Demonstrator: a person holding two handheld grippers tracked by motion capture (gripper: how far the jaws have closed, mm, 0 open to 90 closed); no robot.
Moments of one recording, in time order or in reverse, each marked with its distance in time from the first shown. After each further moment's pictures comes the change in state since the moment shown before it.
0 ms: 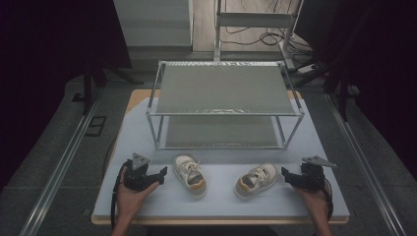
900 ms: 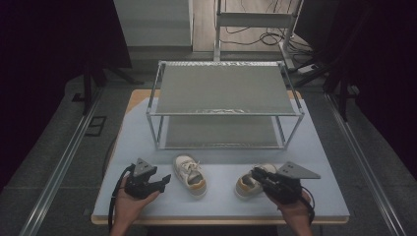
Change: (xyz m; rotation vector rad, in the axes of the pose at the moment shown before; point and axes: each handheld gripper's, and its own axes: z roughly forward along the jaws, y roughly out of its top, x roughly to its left) left arm -0.020 0.000 -0.020 0.052 -0.116 0.085; right arm 0.116 0.025 -0.066 -0.198 0.443 -0.208
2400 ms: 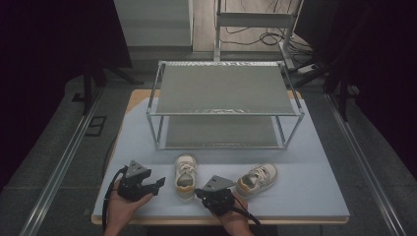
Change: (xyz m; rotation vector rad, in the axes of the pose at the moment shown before) left arm 0.013 -0.008 -0.012 0.027 -0.006 -0.027; right arm 0.112 -0.024 0.123 0.211 0.145 -0.146
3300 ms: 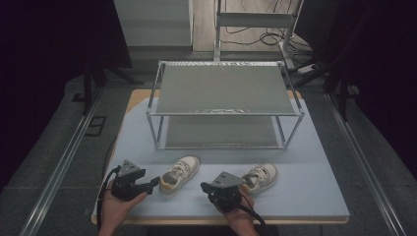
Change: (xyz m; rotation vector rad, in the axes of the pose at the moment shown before) left arm 0.013 -0.004 -0.006 -0.004 0.001 -0.028; right arm -0.014 0.001 -0.019 -0.072 -0.057 0.038
